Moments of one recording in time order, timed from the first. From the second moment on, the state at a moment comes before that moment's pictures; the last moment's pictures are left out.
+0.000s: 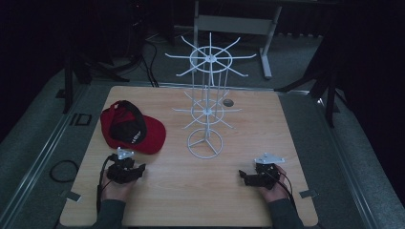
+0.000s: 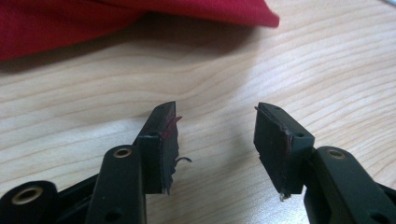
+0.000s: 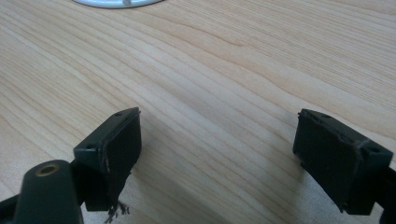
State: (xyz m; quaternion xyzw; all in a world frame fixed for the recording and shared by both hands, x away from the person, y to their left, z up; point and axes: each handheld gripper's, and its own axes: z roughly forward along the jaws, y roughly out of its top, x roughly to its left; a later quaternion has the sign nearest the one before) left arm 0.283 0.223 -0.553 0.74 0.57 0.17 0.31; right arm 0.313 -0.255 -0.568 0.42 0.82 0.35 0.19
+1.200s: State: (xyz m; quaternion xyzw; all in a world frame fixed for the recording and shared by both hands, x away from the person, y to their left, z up) left arm 0.323 0.232 -0.542 0.66 0.64 0.11 0.37; right arm 0.313 -0.255 -0.568 0.42 0.82 0.35 0.19
